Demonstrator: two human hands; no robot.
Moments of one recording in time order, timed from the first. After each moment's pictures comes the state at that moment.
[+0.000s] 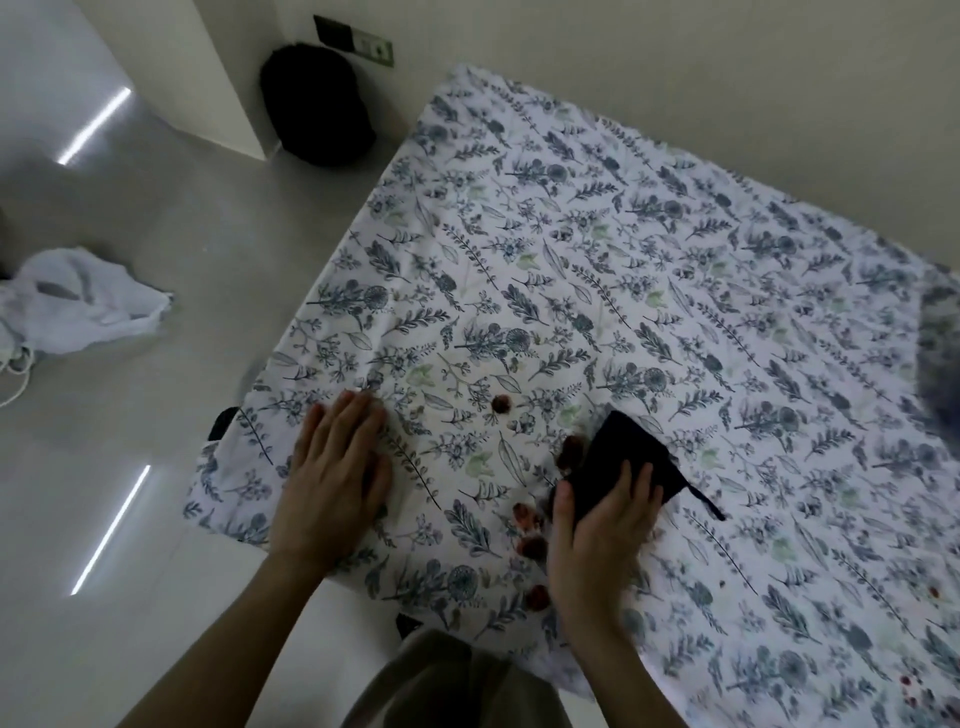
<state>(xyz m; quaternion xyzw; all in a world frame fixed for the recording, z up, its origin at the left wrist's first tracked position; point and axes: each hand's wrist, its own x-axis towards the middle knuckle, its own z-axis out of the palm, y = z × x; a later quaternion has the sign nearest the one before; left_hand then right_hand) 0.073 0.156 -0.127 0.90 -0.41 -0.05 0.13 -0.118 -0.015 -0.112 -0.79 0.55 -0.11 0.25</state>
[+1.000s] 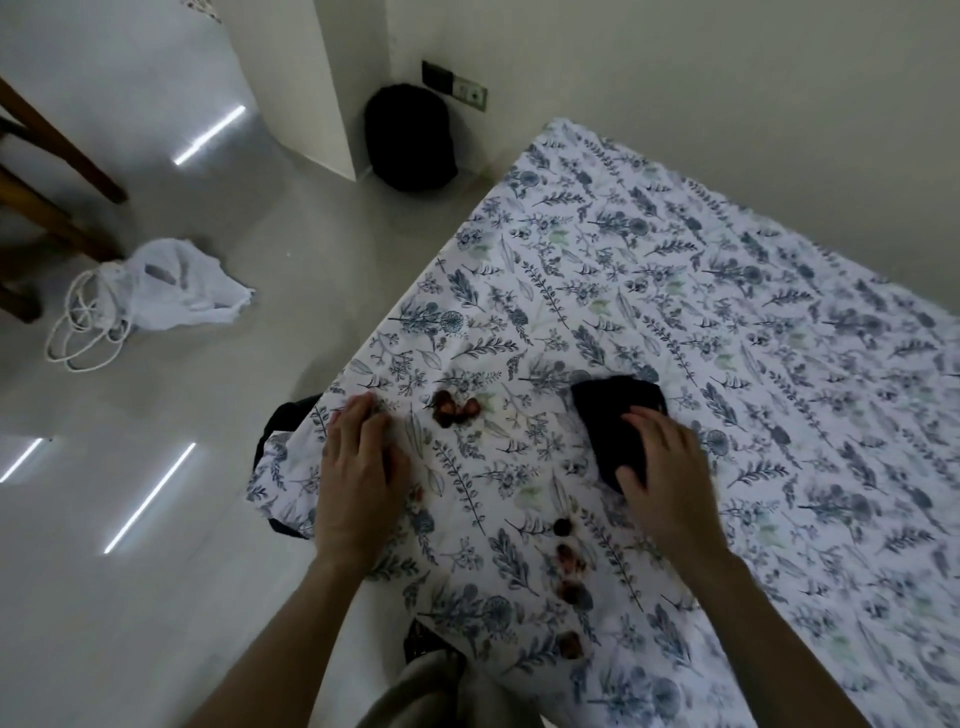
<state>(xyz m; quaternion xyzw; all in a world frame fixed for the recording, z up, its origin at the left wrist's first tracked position) 0.080 0.161 -0.133 0.94 -0.20 -0.02 0.26 -0.058 -0.119 -0.085 -0.96 0.26 0.01 0.14</state>
